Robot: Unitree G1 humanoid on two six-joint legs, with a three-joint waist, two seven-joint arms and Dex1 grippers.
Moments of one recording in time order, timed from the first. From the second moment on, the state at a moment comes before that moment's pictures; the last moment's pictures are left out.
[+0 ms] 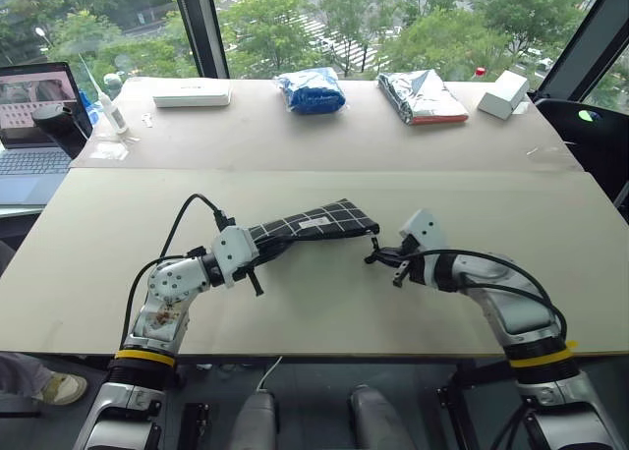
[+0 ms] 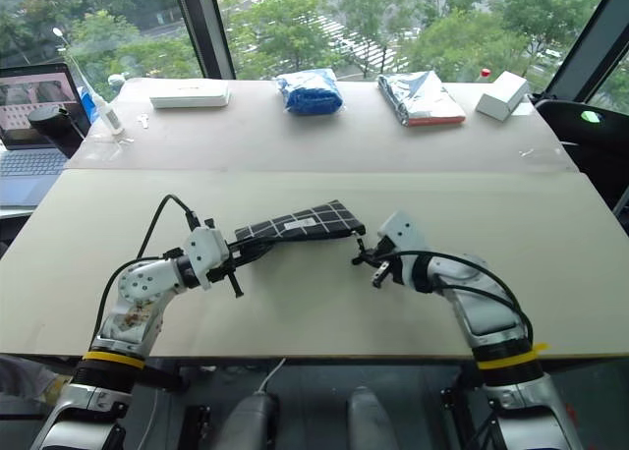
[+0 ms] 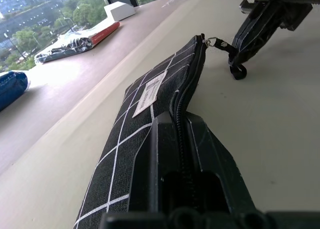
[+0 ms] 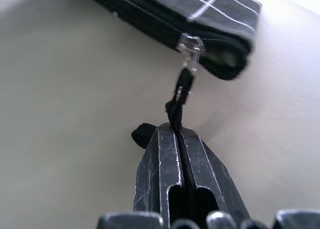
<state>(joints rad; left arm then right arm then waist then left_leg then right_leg) -0.35 0.47 -0.07 0.17 -0.16 -0.26 -0.92 -0.41 -0.51 0.13 -0.03 0.19 0.57 0.74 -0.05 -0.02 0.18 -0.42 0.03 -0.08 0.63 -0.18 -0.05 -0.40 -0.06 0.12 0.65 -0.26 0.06</state>
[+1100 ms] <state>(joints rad) -0.52 0.48 -0.10 0.40 -0.18 -0.48 -1.14 -0.15 -0.74 -0.28 -0.06 0.52 0.55 1.03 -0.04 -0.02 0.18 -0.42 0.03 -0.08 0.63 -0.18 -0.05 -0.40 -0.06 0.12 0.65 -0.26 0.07</state>
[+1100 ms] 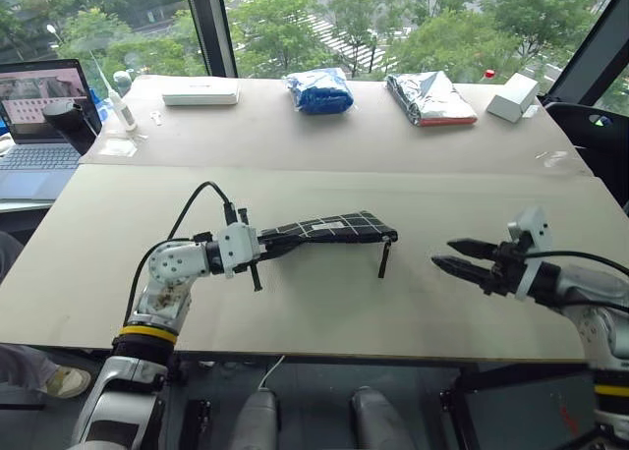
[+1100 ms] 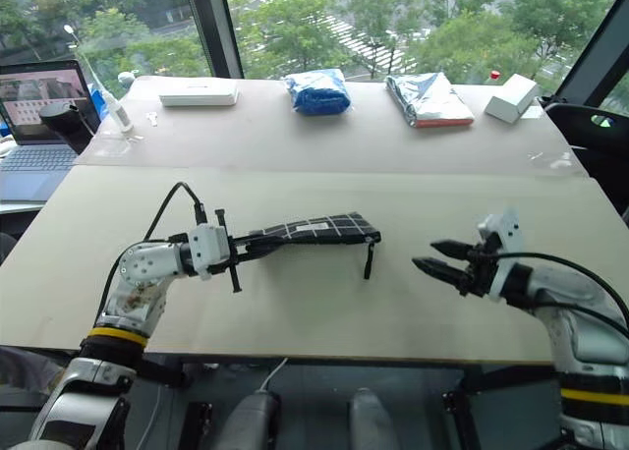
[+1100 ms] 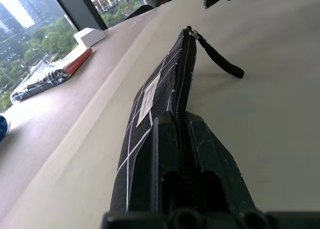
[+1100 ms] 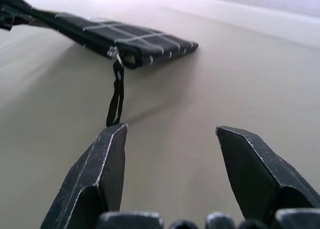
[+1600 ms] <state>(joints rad) -0.60 0.38 -0.13 0.56 -0.20 -0.56 -1.19 -0.12 -0.72 -0.33 -0.10 0.53 0.55 0.96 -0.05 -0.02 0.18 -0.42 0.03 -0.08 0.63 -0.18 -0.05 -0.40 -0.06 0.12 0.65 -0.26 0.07</state>
